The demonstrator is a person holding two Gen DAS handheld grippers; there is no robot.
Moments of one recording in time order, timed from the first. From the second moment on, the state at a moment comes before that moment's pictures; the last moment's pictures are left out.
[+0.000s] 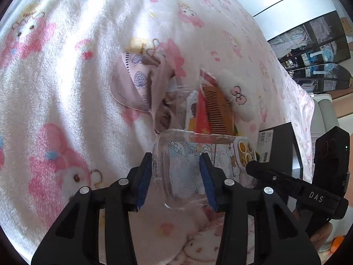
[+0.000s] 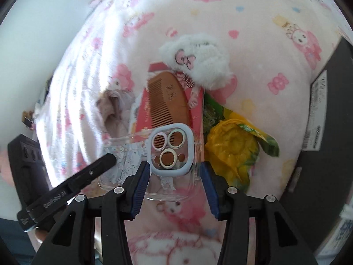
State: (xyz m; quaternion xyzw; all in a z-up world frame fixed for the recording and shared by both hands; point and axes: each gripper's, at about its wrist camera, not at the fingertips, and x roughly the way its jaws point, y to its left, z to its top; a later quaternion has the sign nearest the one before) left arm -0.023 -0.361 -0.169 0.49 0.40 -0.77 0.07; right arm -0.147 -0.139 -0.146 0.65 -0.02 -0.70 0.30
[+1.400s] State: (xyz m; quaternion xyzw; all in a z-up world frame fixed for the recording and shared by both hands) left arm -0.226 -0.034 -0.132 0.56 0.26 -0.76 -0.21; right arm -0.189 0.177 -0.115 0.57 -0.11 -0.81 0.08
